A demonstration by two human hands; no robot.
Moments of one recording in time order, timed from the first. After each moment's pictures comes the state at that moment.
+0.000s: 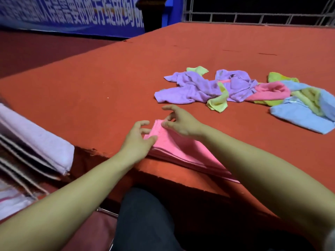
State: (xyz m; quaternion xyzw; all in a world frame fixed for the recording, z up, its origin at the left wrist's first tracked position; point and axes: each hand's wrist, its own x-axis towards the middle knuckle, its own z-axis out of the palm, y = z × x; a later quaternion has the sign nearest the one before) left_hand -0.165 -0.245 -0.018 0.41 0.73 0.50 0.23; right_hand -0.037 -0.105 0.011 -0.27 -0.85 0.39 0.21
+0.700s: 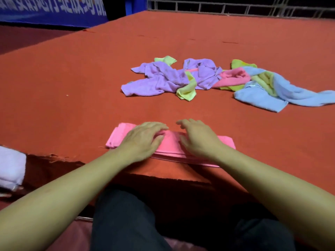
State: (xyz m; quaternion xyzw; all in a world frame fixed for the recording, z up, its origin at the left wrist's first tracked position) left_hand -0.110 -0.202 -0.028 0.77 0.60 0.22 0.05; right_hand 0.094 -0.144 -0.007 -0.44 -0.88 0.08 0.12
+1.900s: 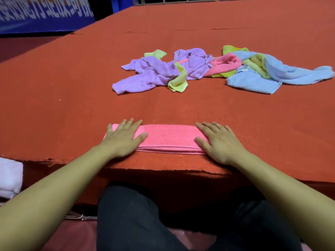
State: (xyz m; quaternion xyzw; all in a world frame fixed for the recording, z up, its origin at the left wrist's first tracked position) left_hand -0.141 -0.201 -0.036 0.66 0.74 -0.05 0.09; right_hand 0.181 -0.155 -0.049 -0.53 -0.84 0.10 0.03
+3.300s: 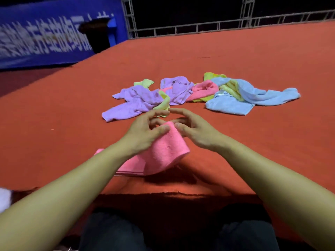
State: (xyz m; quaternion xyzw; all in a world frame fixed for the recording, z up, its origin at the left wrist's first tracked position) left_hand -0.002 -0.189 0.074 0.67 0.51 0.43 0.33; right_hand 0.186 -0.133 0.052 -0.27 -0.75 0.49 0.35
